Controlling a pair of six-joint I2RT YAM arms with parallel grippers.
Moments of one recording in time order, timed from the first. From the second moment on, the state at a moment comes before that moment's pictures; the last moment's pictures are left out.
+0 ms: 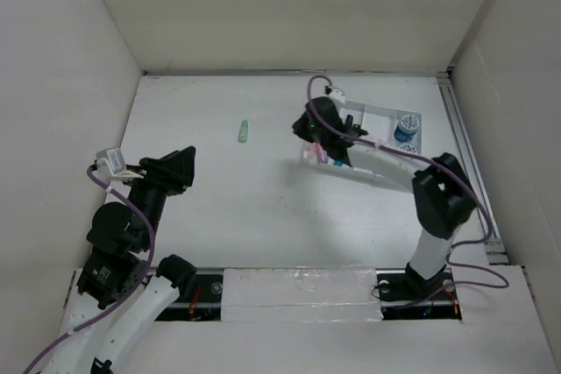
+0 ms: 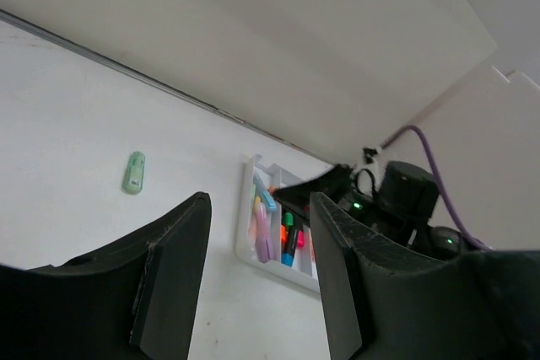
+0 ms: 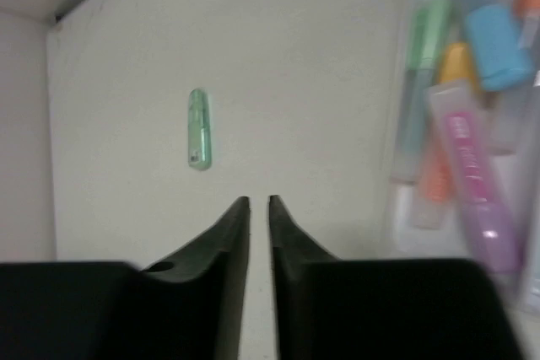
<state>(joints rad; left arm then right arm) -0.53 0.32 0.82 -0.37 -0.36 -0.63 0.59 1.69 1.18 -0.01 0.28 0.91</state>
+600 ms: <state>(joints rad) -0.53 0.32 0.82 -0.37 -0.36 -0.63 0.86 2.67 2.49 -0.53 0.47 0.68</state>
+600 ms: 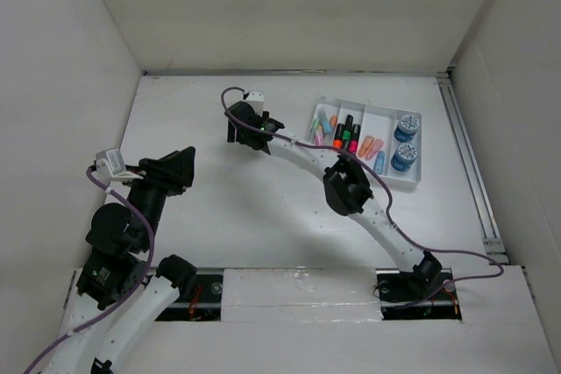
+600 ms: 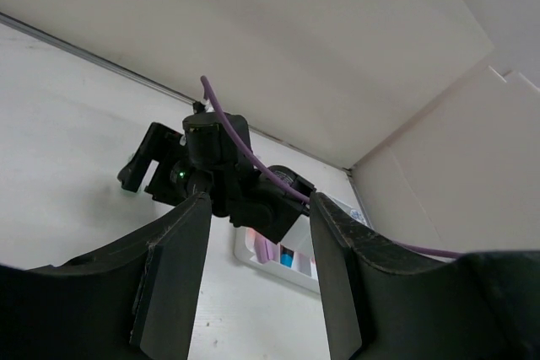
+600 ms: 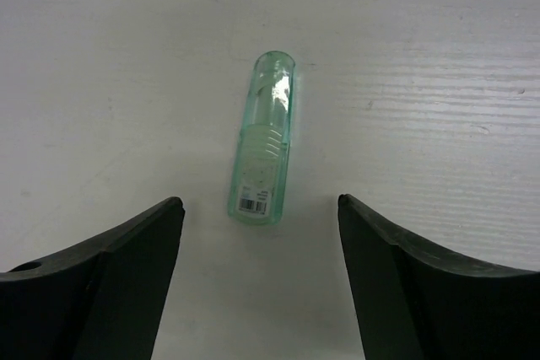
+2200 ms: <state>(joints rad) -0.53 0.30 0.82 -0.36 -0.34 -0.63 0.84 1.82 1.46 -0.15 0.56 0.67</state>
